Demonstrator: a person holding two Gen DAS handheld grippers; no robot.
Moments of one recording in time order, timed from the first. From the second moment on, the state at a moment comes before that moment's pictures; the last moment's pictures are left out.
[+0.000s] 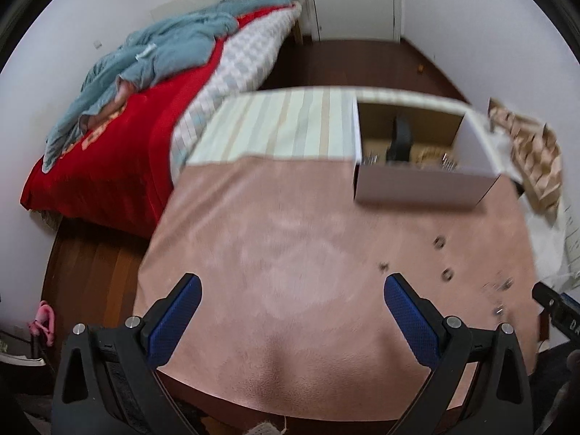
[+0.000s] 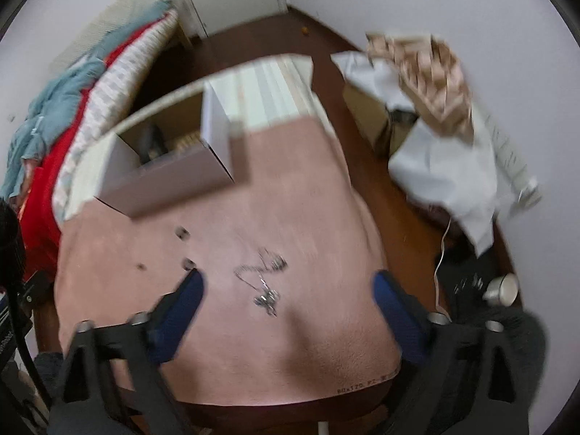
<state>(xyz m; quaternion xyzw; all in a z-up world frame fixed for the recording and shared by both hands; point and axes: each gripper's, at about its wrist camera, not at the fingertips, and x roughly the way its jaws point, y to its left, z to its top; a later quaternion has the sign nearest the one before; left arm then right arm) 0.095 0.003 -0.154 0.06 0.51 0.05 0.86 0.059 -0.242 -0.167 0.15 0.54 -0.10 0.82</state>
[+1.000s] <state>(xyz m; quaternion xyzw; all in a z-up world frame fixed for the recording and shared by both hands) 0.145 -0.008 -0.226 0.01 0.58 -0.02 0.82 0.087 -0.236 -0.215 0.14 0.51 -0.09 0.84</state>
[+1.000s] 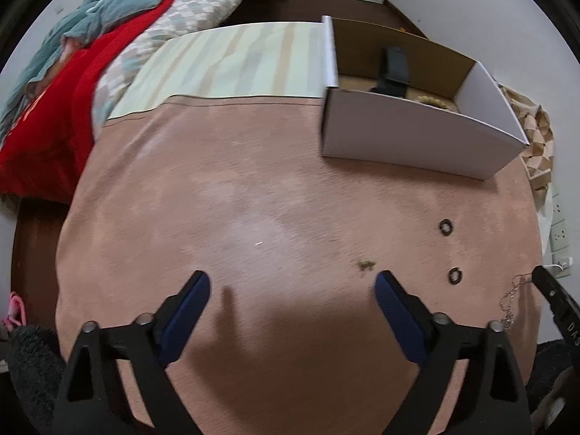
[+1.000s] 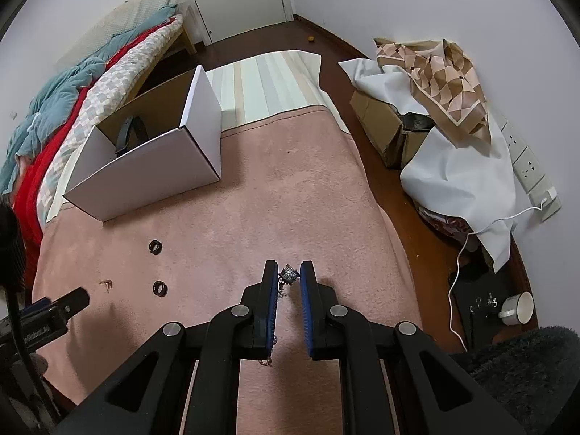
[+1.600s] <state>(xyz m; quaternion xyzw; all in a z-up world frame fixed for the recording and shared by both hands) 0.151 -0.054 -0.234 0.04 0.58 -0.08 0.81 0.091 -0.243 -0.216 0.14 0.51 -0.10 0.84</state>
